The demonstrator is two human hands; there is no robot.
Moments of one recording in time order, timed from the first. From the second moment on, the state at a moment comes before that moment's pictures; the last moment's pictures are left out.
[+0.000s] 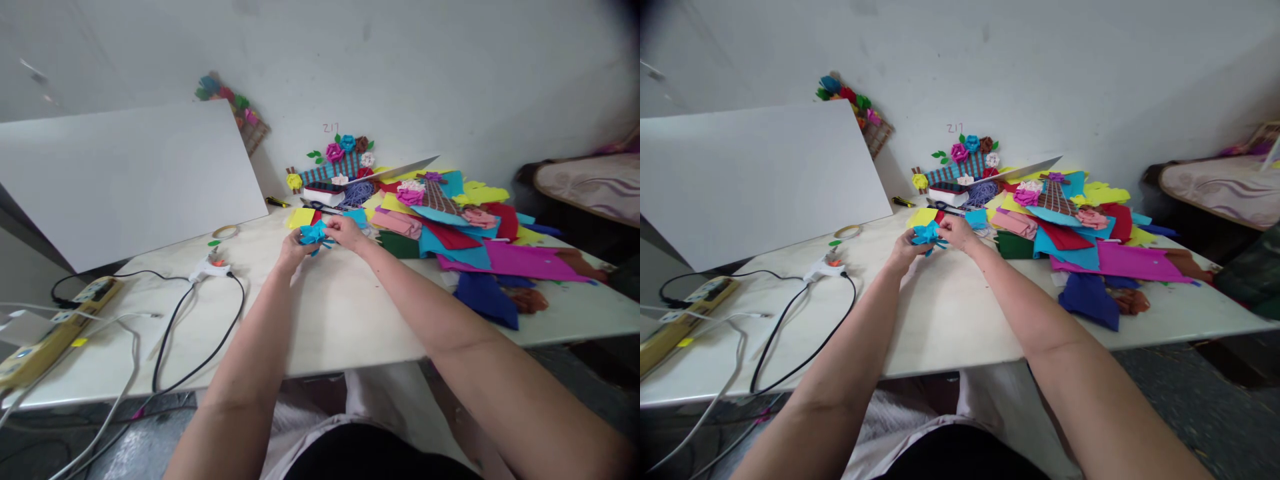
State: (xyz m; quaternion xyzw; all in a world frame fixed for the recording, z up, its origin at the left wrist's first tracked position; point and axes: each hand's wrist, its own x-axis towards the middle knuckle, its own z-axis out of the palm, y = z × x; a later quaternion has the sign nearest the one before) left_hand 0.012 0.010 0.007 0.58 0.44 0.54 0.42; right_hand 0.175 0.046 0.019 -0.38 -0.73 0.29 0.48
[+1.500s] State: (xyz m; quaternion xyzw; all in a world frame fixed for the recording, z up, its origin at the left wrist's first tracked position) left_hand 0.018 0.004 0.006 0.58 0.45 0.55 0.40; right_hand 0.172 0.064 0.006 -0.38 -0.74 0.26 0.48
